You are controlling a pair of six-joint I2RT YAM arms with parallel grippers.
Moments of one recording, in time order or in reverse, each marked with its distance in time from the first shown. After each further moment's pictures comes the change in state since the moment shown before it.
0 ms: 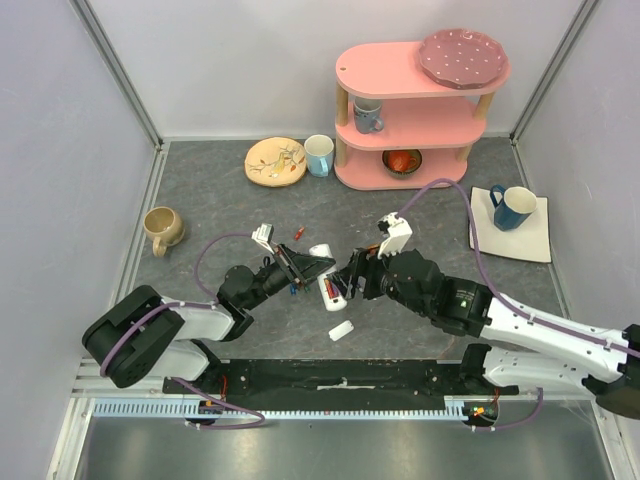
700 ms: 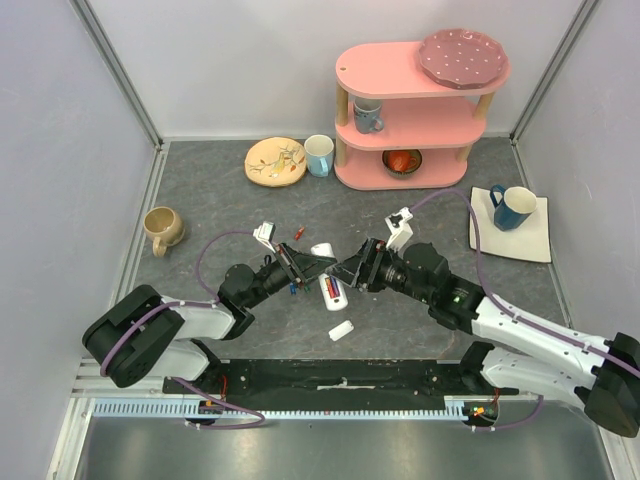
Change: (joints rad) left arm 0.000 0.006 0.014 0.000 0.019 0.020; right arm -0.251 -0.005 -0.228 0.360 -0.407 0.293
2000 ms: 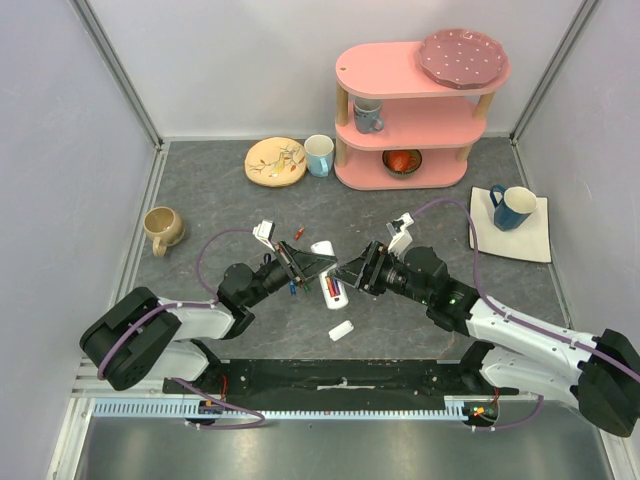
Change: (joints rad) left arm 0.000 -0.018 0.012 -0.003 0.003 0.004; right arm -0.045 0.038 -0.096 0.129 -0.076 0.097
